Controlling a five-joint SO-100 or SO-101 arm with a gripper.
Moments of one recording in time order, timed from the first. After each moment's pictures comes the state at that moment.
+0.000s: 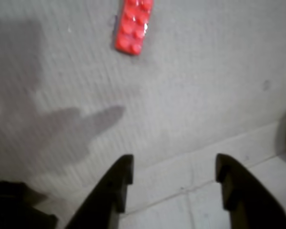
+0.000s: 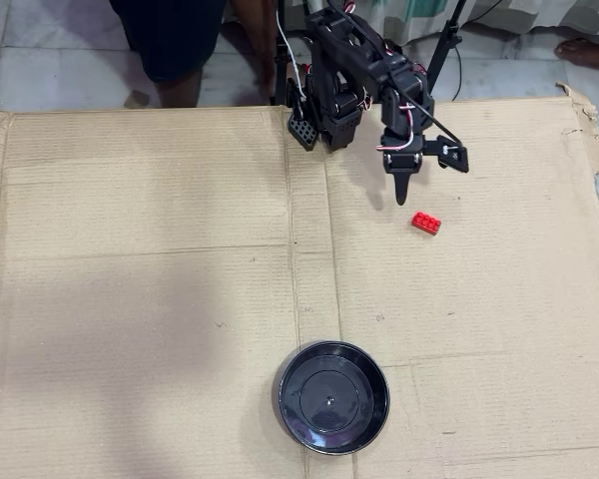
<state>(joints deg) -31.5 121.4 117.0 82.1 38.2</state>
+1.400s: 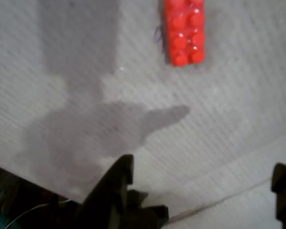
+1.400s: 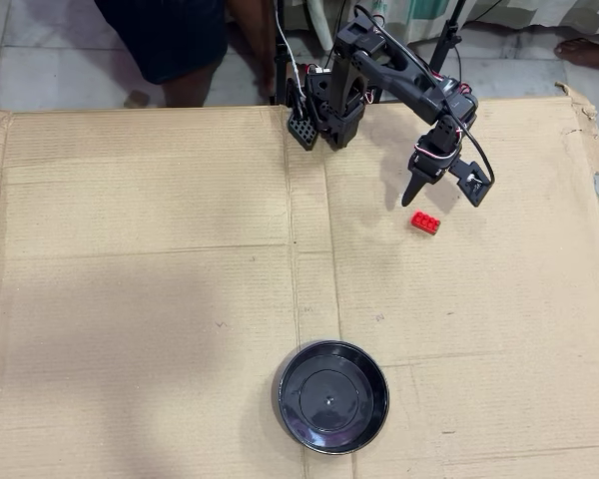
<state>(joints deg) -45.8 97.6 101.6 90.0 78.8</state>
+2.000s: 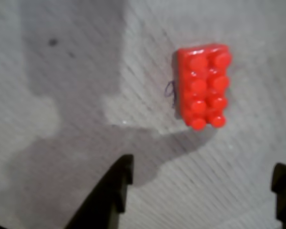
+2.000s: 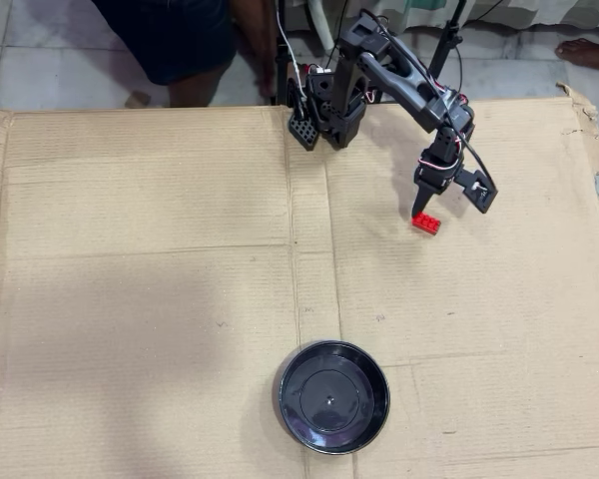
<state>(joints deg) -47.0 92.1 111.6 70.7 78.6</state>
